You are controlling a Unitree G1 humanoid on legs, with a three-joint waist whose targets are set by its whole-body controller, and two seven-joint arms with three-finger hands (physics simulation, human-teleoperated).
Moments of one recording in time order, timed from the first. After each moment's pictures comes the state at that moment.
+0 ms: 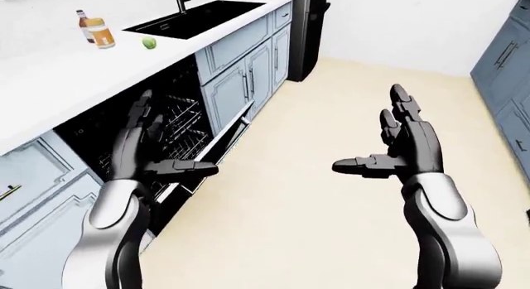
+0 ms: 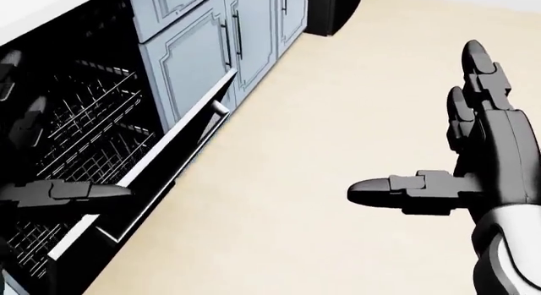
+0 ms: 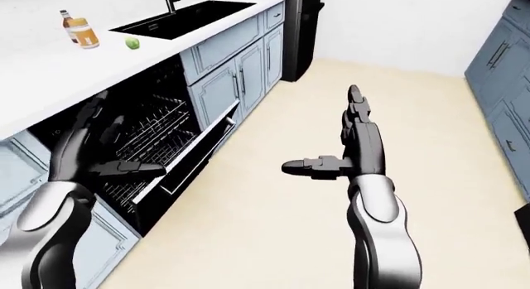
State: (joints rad) left arm -0.28 0.21 0.27 -0.60 -0.17 0.86 -0.03; right arm -0.29 -0.14 -0.18 -0.67 0.01 0.90 -0.01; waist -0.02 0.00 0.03
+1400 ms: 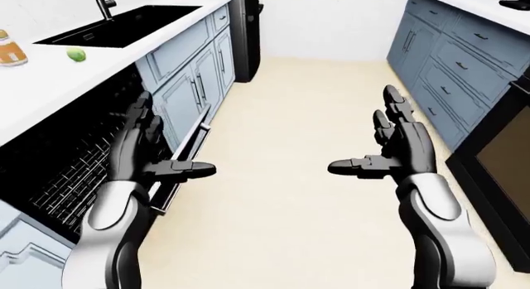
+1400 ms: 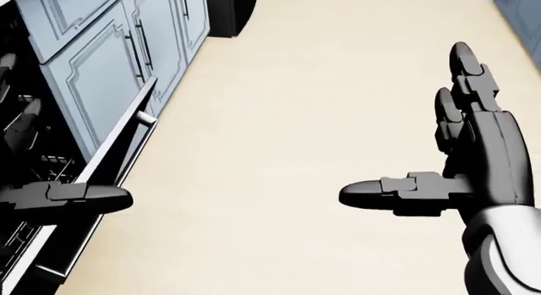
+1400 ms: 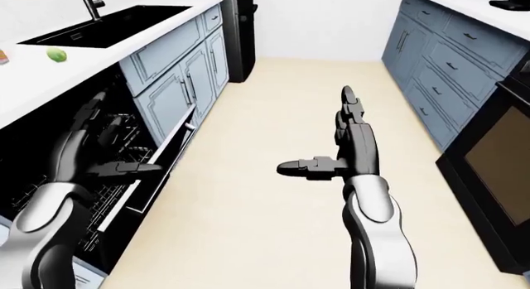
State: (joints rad) left arm -0.27 0.21 0.27 -0.59 -0.16 0.84 -0.03; right arm -0.28 -0.13 -0.16 -0.65 0.04 0.88 -0.01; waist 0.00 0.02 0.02
